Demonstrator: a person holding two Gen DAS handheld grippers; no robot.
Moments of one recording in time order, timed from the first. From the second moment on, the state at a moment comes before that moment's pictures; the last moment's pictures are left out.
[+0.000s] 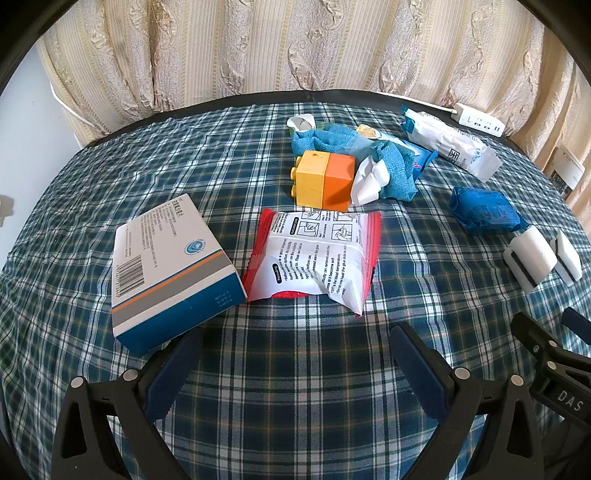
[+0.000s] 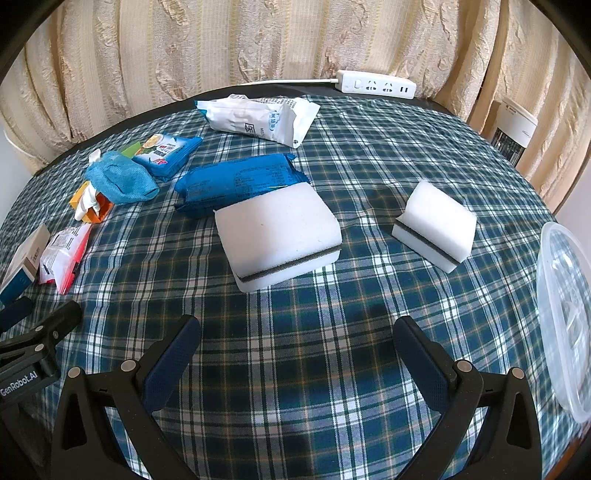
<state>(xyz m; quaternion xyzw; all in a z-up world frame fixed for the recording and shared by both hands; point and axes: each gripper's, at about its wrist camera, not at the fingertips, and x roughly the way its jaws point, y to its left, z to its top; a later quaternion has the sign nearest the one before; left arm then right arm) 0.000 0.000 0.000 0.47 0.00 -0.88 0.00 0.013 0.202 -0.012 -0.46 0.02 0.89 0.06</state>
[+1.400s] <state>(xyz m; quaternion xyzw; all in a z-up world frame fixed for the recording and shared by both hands) 0.012 -0.055 0.040 0.44 0.06 -0.90 0.02 0.034 0.222 0.008 -0.42 0.09 0.90 0.00</state>
